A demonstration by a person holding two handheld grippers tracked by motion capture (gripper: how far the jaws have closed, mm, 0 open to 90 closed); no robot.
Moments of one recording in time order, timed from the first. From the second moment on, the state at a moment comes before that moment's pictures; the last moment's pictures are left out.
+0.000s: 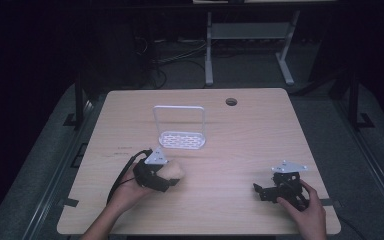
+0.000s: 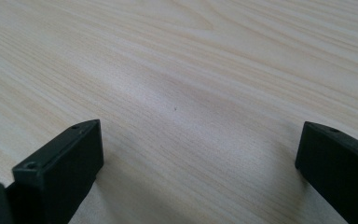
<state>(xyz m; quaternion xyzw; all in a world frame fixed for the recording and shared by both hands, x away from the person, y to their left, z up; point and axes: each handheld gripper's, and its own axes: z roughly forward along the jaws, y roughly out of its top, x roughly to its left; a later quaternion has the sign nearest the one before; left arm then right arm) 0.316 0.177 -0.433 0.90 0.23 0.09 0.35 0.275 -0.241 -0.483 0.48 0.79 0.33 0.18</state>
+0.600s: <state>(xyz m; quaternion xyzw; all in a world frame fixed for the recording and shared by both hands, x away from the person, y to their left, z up) 0.333 0.170 -0.420 0.88 0.25 0.10 0.38 0.275 -0.241 -0.483 0.48 0.79 0.33 0.18</state>
